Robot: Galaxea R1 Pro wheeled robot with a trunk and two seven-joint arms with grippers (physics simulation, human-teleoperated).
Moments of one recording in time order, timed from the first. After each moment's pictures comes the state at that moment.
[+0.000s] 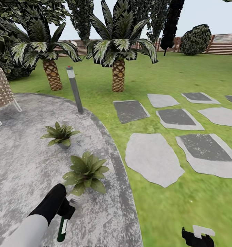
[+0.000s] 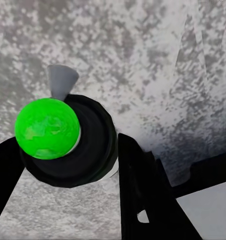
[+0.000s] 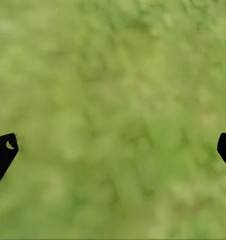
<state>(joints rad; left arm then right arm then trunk) -0.63 0.04 0.09 -0.67 -0.87 0.97 -0.81 -0.39 -0.05 -0.91 -0.33 0.75 -0.31 -0.12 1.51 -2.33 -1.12</state>
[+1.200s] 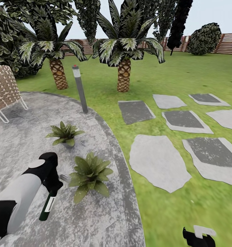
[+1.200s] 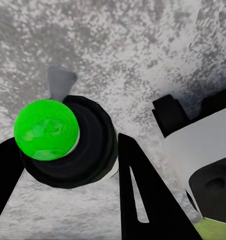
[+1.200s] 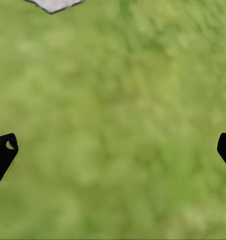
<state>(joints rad) -1.00 0.18 -0.05 -0.49 -1.43 0.96 -1.55 -0.39 -0.06 -0.91 -0.33 0.75 -0.31 -0.11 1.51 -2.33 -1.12</state>
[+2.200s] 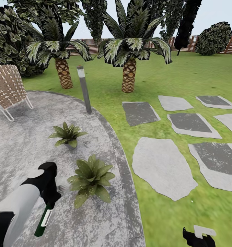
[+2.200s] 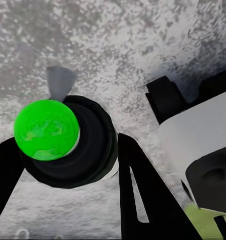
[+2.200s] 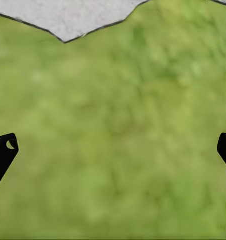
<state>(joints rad) -0.91 0.19 -0.03 -0.49 -1.42 0.96 -1.53 -0.39 -0.06 -0.91 -0.33 0.75 -0.31 -0.11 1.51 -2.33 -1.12</state>
